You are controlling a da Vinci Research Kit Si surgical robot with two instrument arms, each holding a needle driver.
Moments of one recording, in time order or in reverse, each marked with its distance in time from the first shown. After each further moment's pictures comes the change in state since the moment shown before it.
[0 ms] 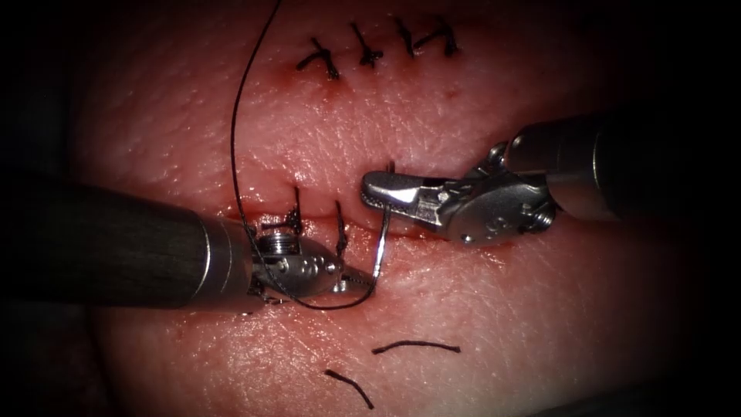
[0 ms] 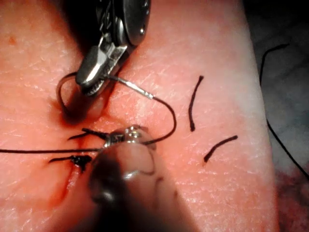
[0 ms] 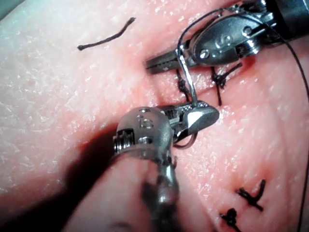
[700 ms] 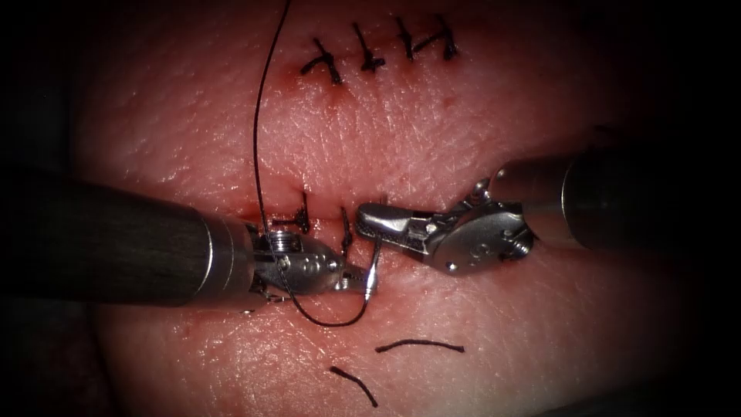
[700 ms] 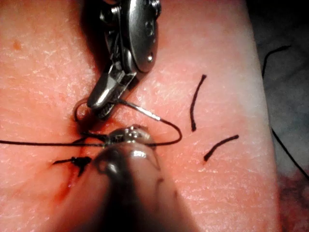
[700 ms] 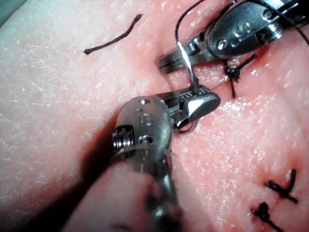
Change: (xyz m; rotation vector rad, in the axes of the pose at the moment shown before) right arm -0.001 -0.005 0.000 -0.017 -0.034 0.162; left arm 0.000 0.000 0.000 0.009 0.012 -0.006
